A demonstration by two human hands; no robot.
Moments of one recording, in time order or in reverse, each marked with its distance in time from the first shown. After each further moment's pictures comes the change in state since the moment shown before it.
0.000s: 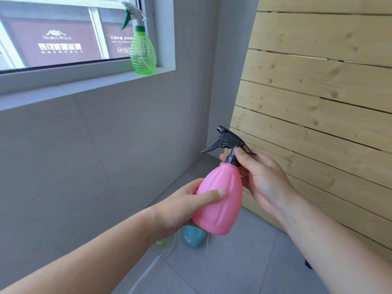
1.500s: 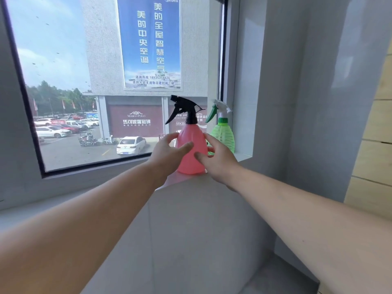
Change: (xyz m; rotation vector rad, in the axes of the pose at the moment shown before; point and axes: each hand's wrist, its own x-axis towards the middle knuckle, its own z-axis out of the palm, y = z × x) left_hand 0.059 0.214 -0.313 0.233 0.998 0.482; right_hand 0.279 -0.075 0.286 -0.565 -0.301 -0.501
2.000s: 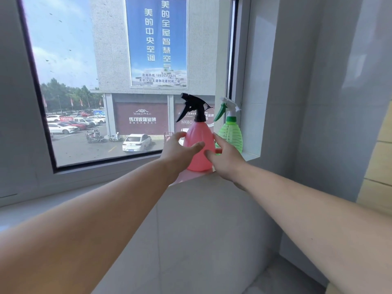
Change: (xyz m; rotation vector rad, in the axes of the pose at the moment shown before) left_hand -0.003 0.007 0.007 0.057 0.065 0.006; right_hand 0.009 0.002 0.003 -0.019 -0.022 0.097
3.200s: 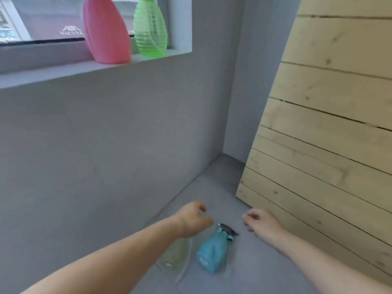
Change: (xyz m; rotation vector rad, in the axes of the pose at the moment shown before) left_hand -0.277 -0.204 0.167 0.572 -0.964 -0.373; right_hand -0.349 0.302 -0.077 -0.190 -0.073 0.799
